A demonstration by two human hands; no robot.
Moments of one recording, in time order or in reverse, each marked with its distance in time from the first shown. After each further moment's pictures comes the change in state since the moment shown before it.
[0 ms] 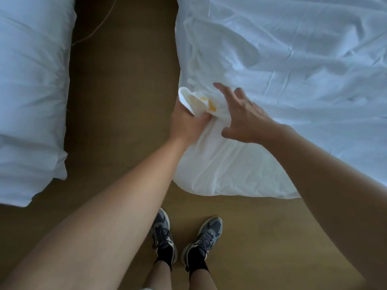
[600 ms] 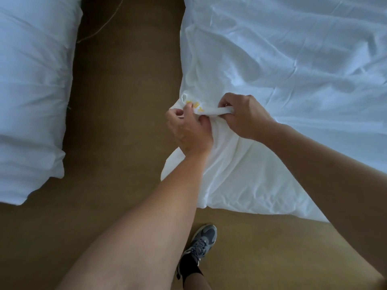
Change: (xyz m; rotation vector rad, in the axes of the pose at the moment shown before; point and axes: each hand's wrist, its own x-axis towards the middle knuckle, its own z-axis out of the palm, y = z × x) left_hand 0.008 0.008 0.063 0.366 0.534 0.105; right_hand 0.042 0.023 -0.021 0.110 0.017 0.037
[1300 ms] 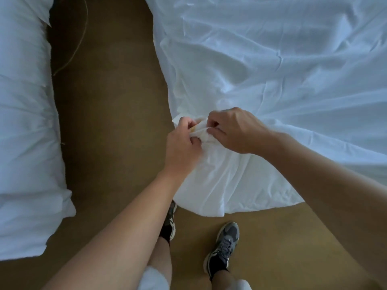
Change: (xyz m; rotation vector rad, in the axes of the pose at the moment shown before) left_hand 0.047 -0.019 -0.041 -0.094 -0.535 0.362; right_hand -0.003 -0.021 0.008 -0.070 -0.018 -0.048
